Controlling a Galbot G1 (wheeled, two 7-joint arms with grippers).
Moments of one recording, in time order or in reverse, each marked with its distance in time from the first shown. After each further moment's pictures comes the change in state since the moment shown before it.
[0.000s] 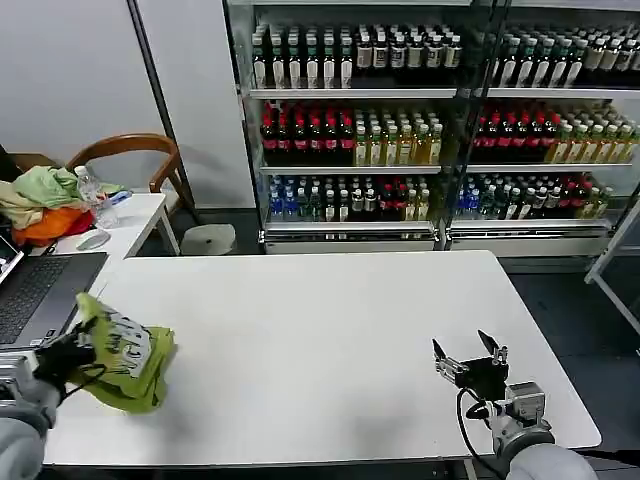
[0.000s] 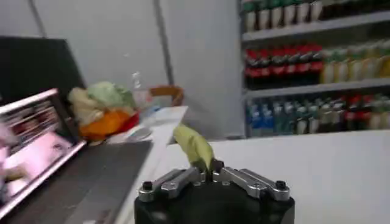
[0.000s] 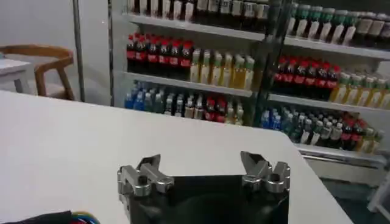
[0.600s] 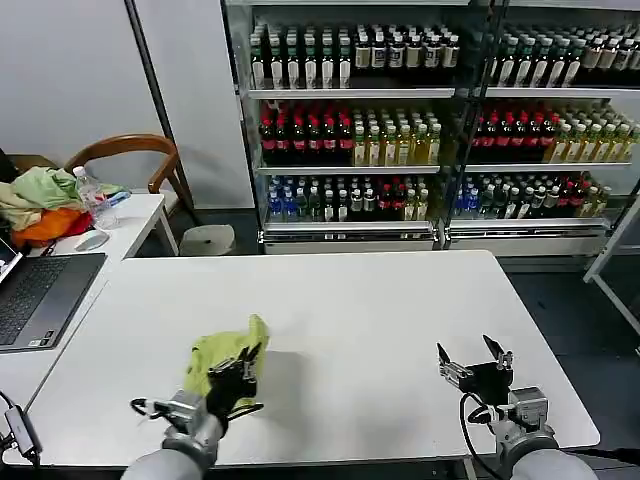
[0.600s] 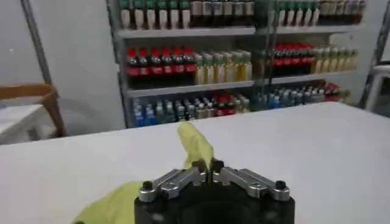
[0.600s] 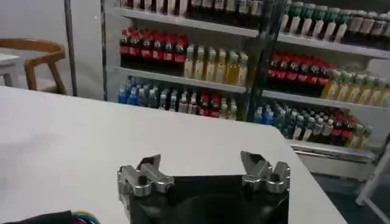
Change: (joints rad) left arm -0.138 -0.258 0.614 -0.062 0.355 -0.042 0.042; right arm -0.024 0.016 0.017 0.004 -0.023 -0.002 -0.001
